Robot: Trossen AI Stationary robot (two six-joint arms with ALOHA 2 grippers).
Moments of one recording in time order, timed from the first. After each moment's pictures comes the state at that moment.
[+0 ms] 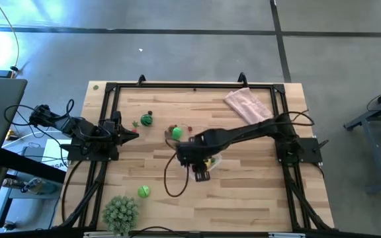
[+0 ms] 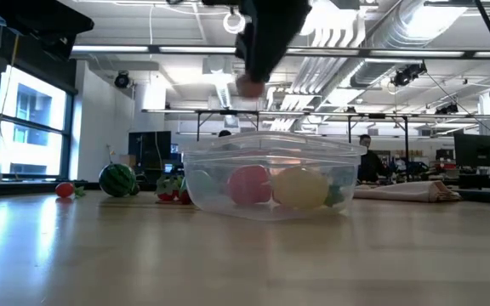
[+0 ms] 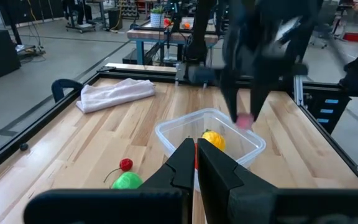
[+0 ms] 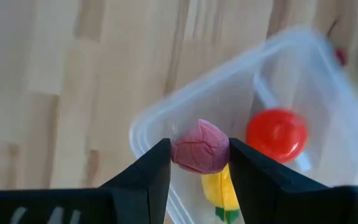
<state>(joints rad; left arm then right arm) -0.29 0.24 0.40 -0.37 -0.48 -0.14 0.19 2.09 1.91 -1.10 -0.08 0.02</state>
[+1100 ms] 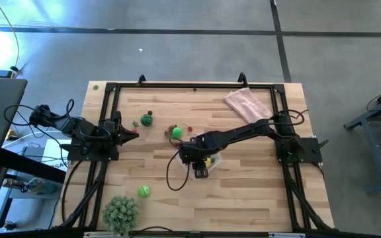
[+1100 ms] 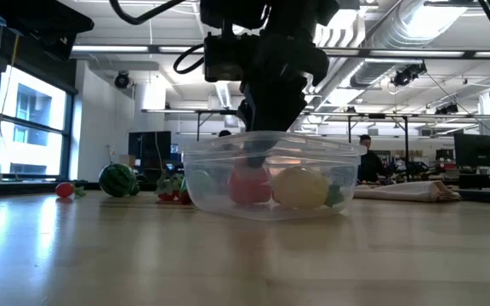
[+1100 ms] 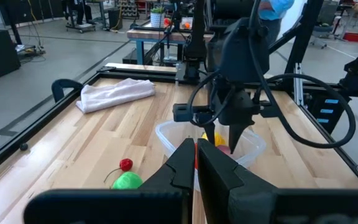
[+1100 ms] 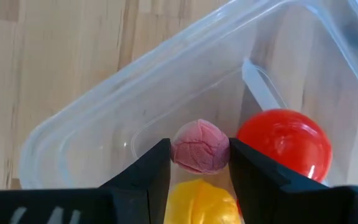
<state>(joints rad) -0.29 0.24 0.40 -0.37 -0.48 -0.14 0.14 2.09 1.62 -0.78 -0.08 0.00</state>
